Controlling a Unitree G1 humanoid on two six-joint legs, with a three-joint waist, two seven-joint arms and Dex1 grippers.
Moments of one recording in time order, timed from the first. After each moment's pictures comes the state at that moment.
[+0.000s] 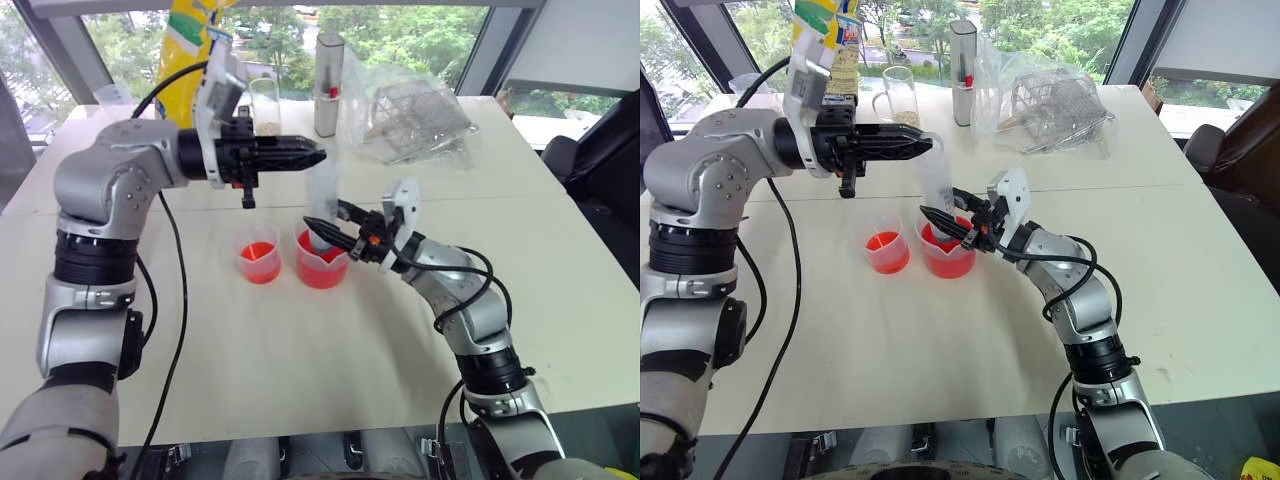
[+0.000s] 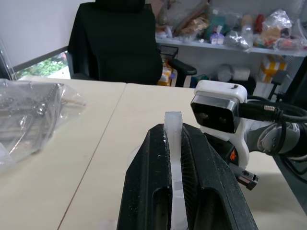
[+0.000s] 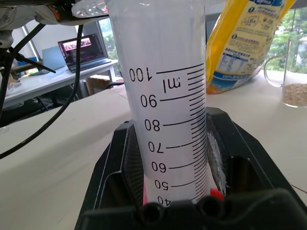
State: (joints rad) left arm -1.00 0.61 -0.02 0.08 -0.64 0.74 -1.17; right arm -0.47 -0.25 0.14 -0.15 0.38 0.33 0.71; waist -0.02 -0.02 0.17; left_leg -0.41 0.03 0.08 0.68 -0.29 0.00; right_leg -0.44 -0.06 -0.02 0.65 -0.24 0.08
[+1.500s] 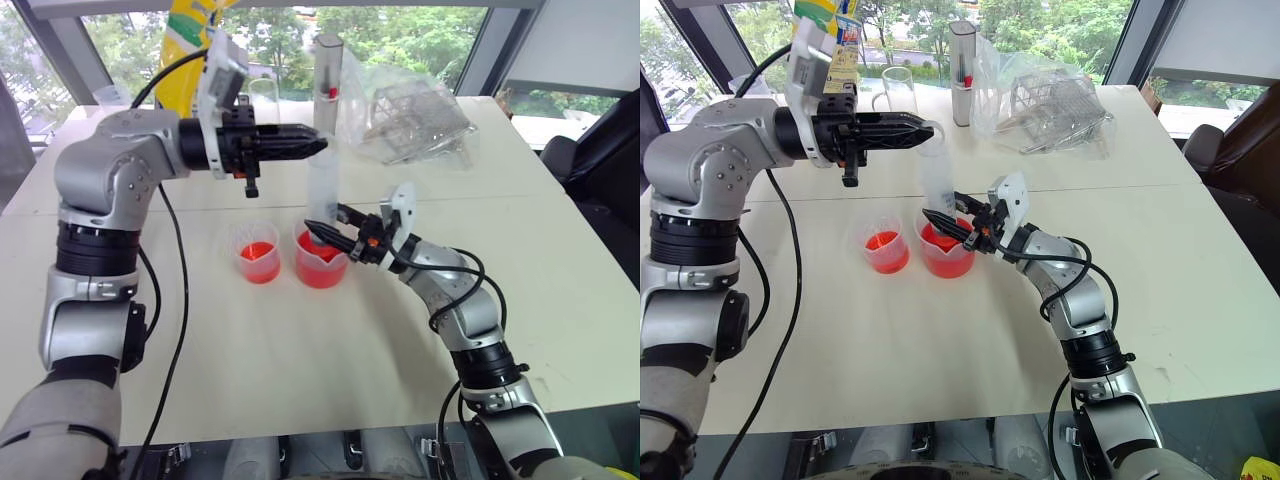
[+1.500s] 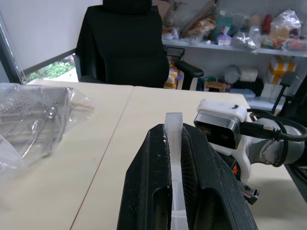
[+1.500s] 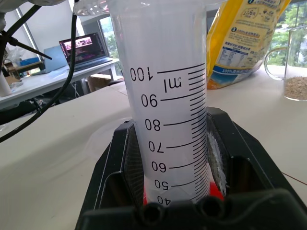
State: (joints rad) left arm -1.04 0.60 -0.02 0.12 -0.62 0.73 -1.16; right arm -0.47 -0.25 0.15 -0.06 0.37 0.26 0.75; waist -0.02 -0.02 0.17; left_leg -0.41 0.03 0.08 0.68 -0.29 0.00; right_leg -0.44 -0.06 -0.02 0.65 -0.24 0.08
